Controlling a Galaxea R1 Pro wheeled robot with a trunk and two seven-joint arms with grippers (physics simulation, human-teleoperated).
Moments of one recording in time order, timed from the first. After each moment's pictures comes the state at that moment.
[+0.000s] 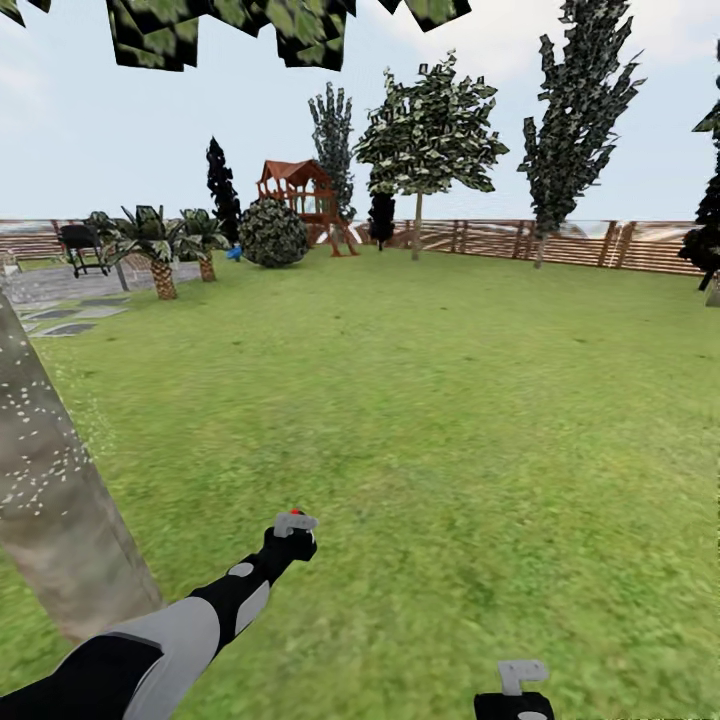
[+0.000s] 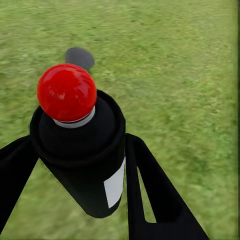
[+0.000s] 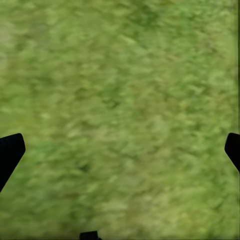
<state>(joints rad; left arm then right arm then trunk) -0.83 -0.09 -0.17 -0.03 0.14 -0.34 -0.20 -0.55 0.00 0.17 0.06 -0.11 -0.14 -0.18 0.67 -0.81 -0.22</state>
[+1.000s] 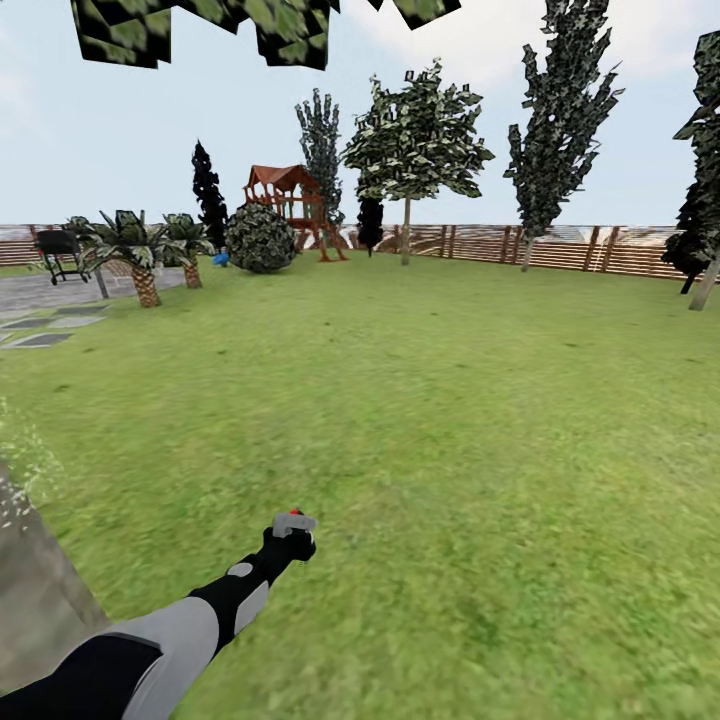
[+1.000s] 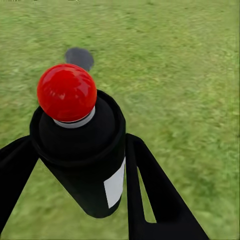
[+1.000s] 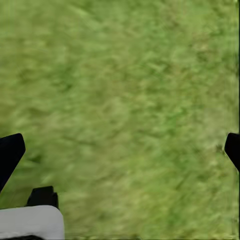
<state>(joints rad) -0.83 -0.09 -0.16 -0.03 0.14 -0.33 -0.20 -0.39 -0.11 0.17 0.06 -0.12 -0.17 -0.18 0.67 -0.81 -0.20</state>
